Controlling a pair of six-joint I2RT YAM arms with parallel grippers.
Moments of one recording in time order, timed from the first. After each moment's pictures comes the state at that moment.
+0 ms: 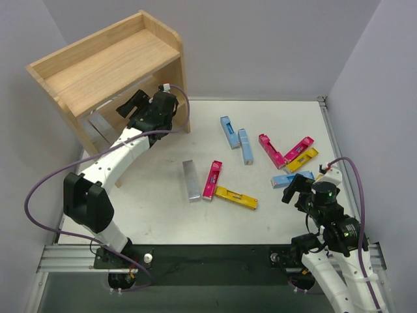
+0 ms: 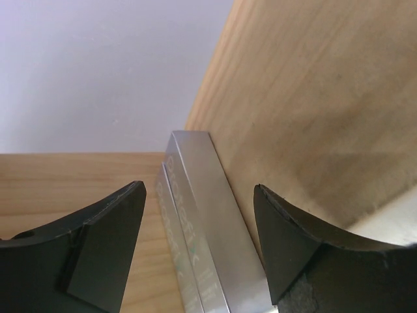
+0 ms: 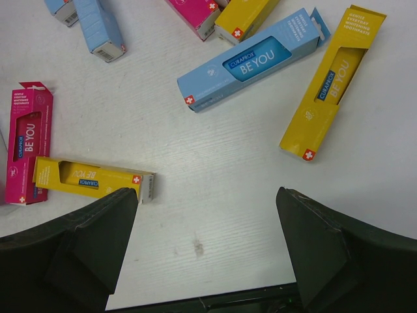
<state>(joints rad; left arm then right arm) -0.48 1.63 1.52 -0.58 -1.09 0.49 0.27 0.41 0.68 -0.94 0.27 0.49</state>
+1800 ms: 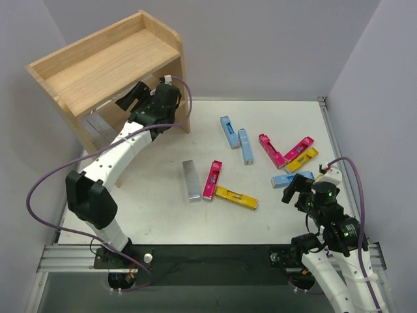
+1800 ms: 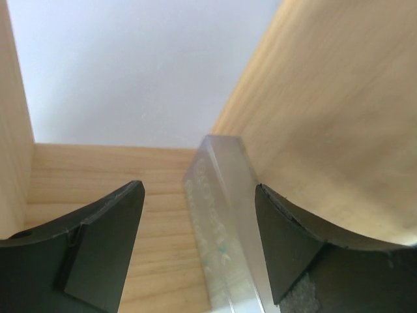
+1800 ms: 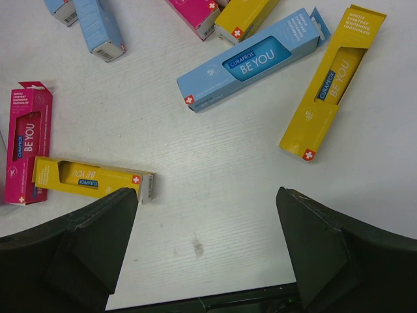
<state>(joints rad) -0.46 1.69 1.62 -0.58 -1.17 0.56 0.27 0.41 0.68 -0.94 0.27 0.48</state>
